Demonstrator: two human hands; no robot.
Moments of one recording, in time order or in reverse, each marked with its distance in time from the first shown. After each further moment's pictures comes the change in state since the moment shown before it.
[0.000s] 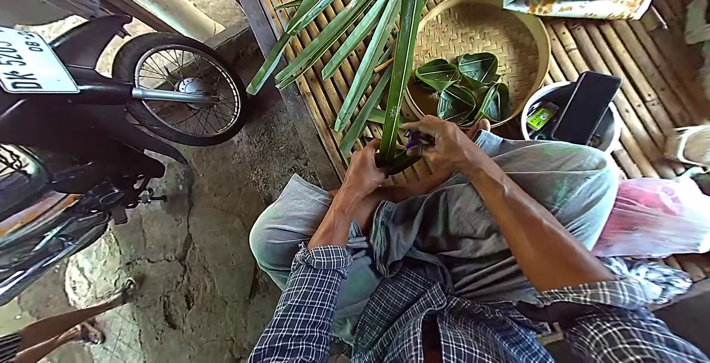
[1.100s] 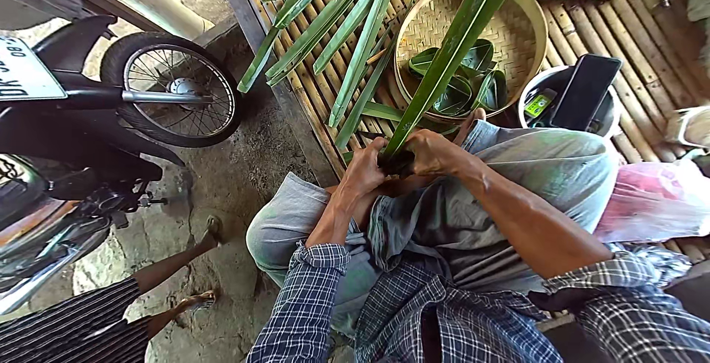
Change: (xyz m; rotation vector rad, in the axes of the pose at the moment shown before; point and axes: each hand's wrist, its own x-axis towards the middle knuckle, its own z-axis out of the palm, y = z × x) left_hand -0.008 0.006 0.005 0.169 -0.053 0.155; right_hand 0.001 -0.001 0.025 -0.268 -0.320 0.026
